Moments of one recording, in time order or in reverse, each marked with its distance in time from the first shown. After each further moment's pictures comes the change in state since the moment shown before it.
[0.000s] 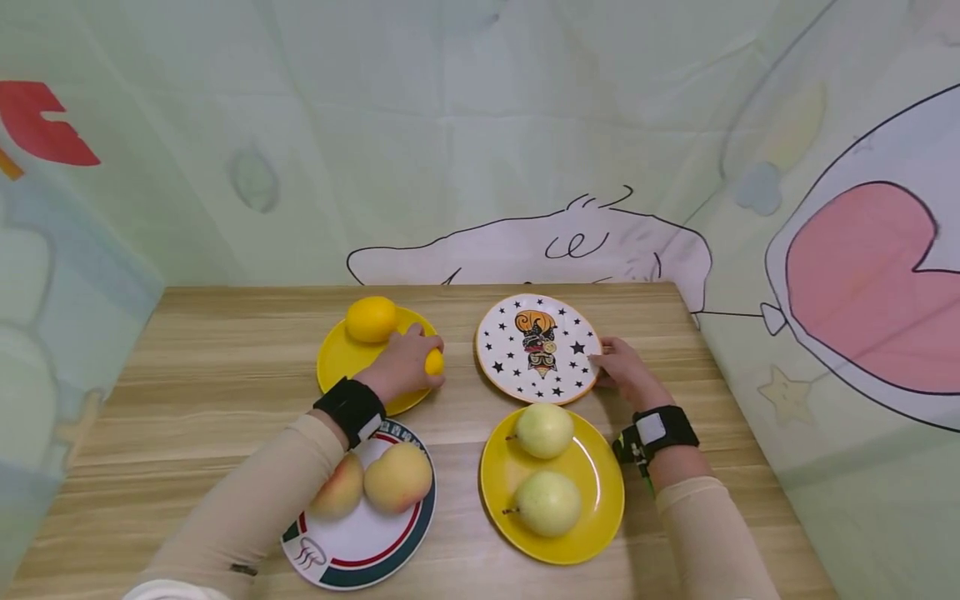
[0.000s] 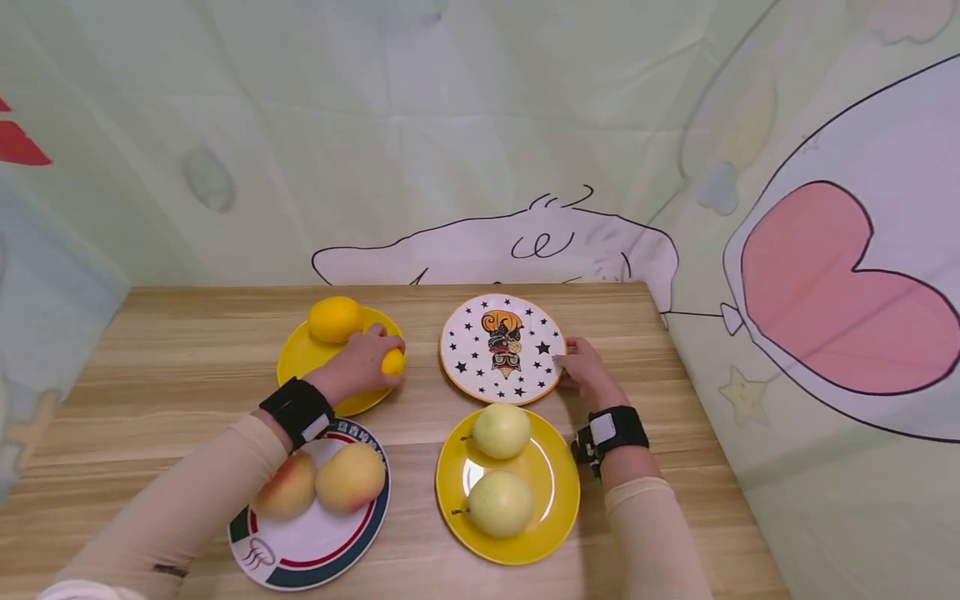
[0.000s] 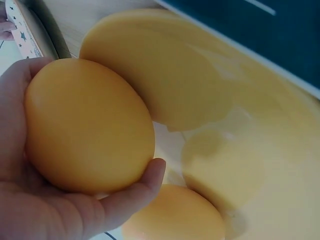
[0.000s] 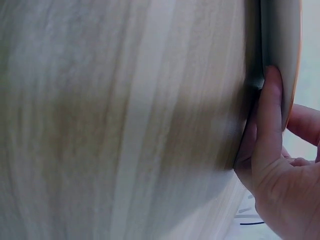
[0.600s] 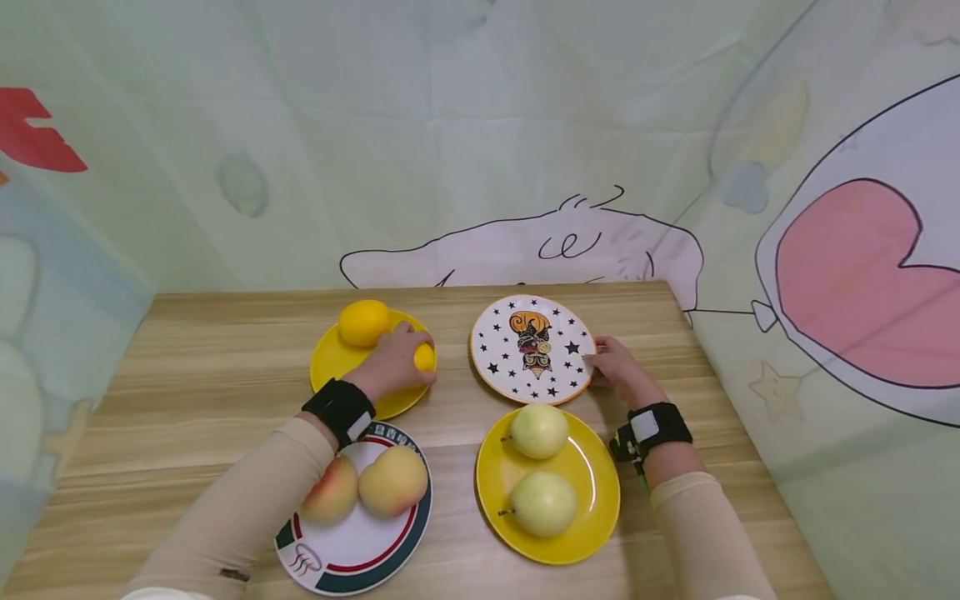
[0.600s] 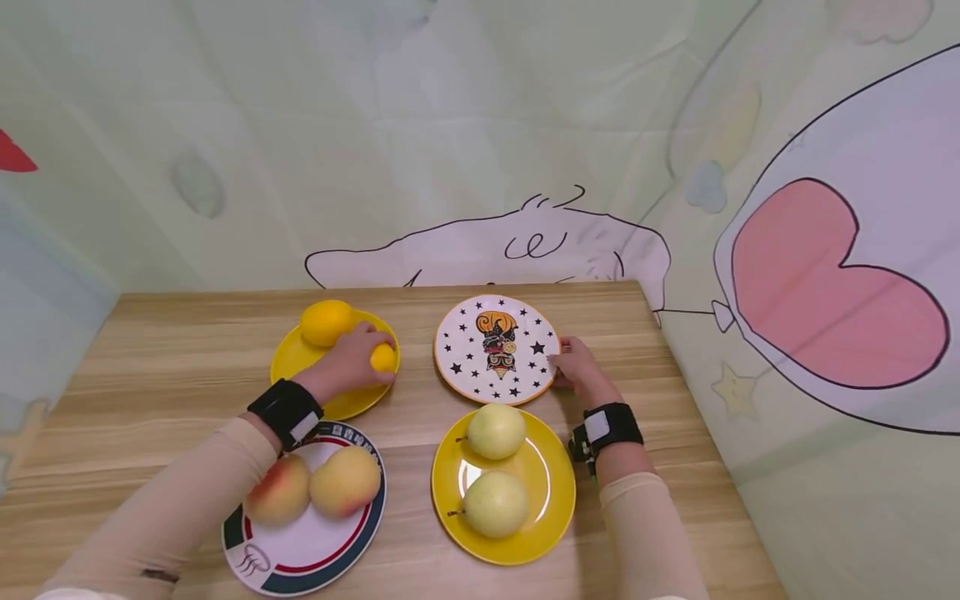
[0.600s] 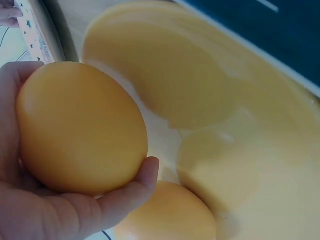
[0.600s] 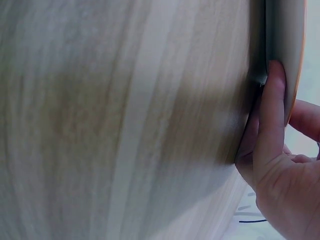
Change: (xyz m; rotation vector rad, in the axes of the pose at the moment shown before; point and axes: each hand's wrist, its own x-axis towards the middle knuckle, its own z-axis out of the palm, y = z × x) left_hand 0.003 -0.008 -0.001 -0.168 0.015 -0.064; right_hand -0.002 -0.002 0.001 -0.026 0.008 0.007
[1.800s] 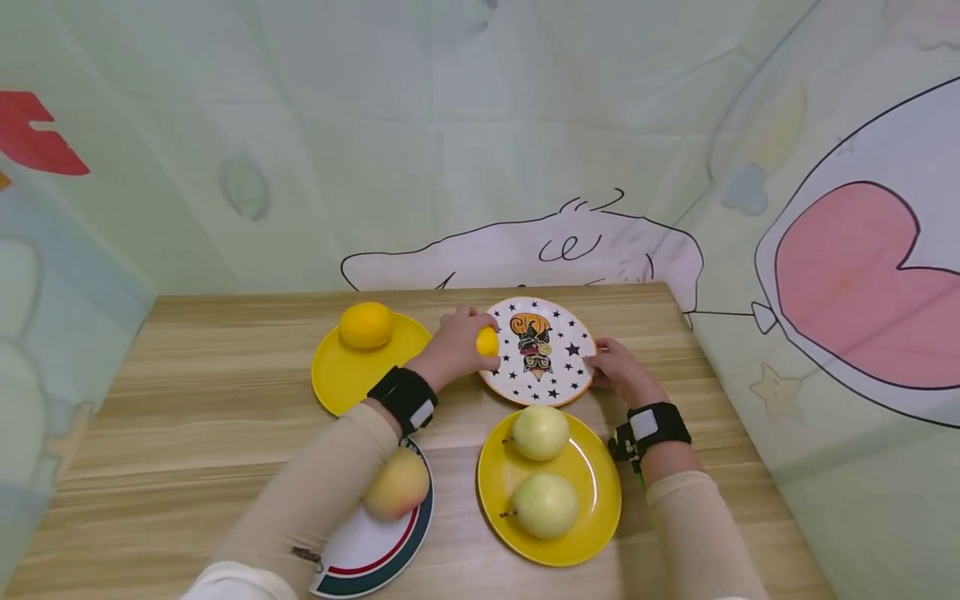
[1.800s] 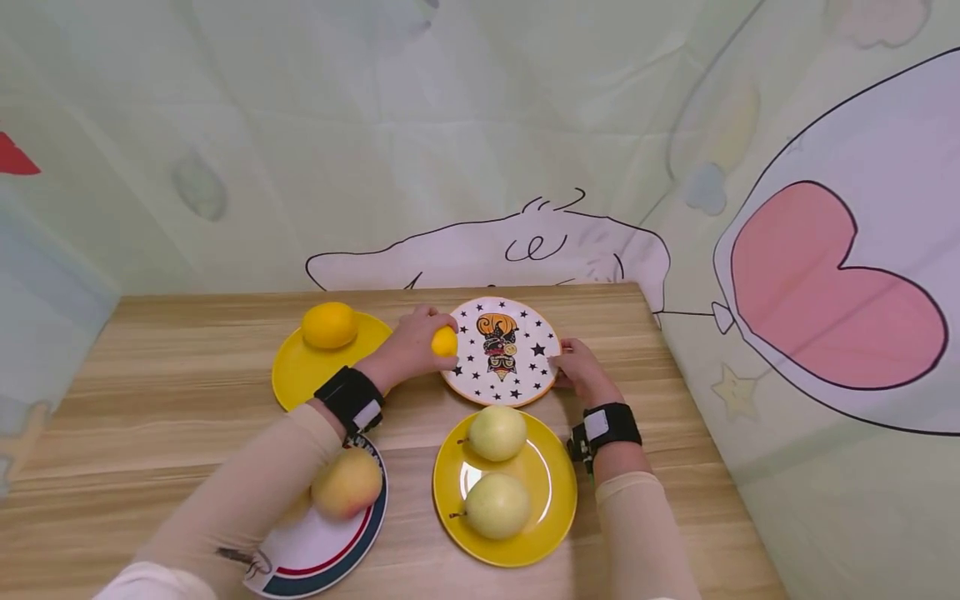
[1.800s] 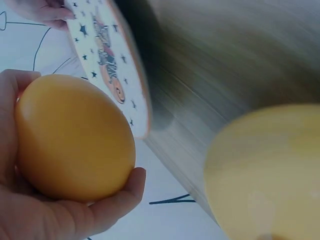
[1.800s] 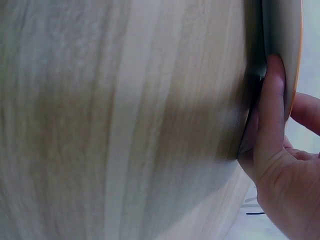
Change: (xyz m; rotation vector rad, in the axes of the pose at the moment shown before) left_hand 0.033 0.075 0.007 -0.079 0.079 0.135; right_hand -0.001 -0.005 -0.001 0.003 -0.002 0.053
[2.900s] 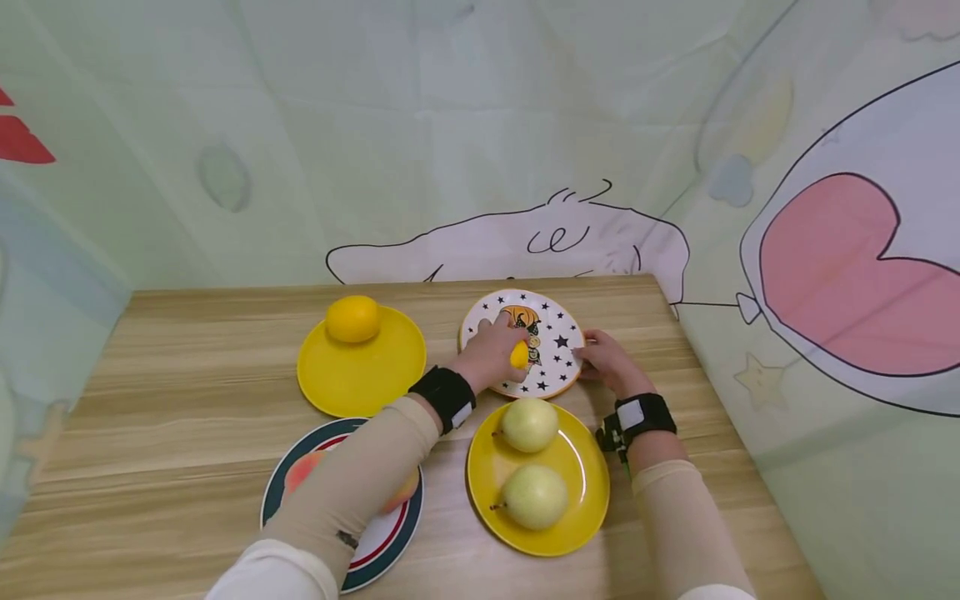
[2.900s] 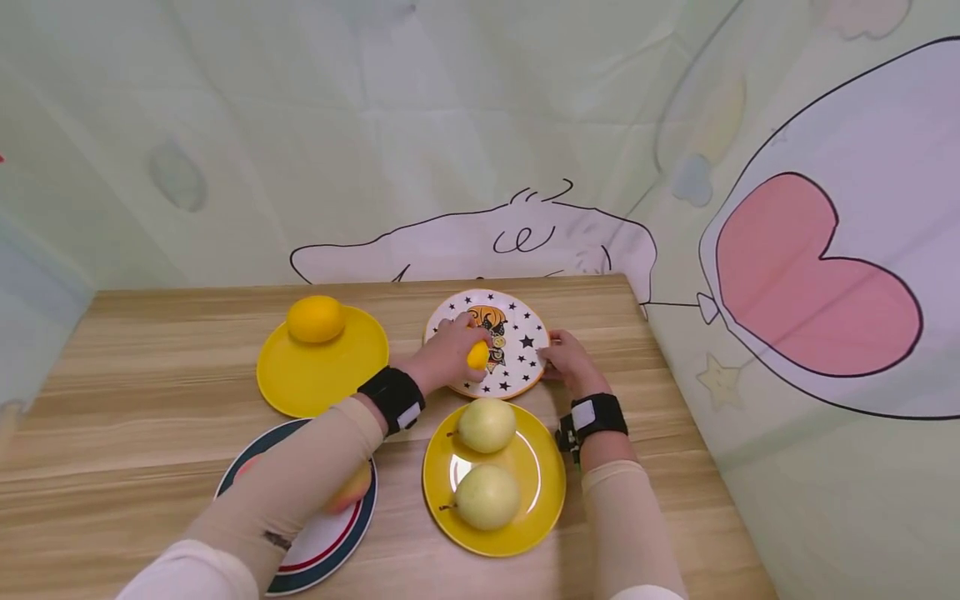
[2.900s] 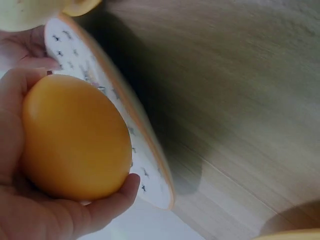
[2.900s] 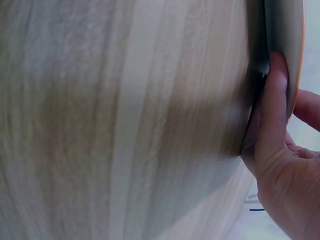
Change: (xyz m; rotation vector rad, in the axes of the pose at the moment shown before) left_hand 0.022 0.035 0.048 0.160 -0.130 0.140; right_hand 0.003 0.002 -0.002 0.042 -0.006 0.012
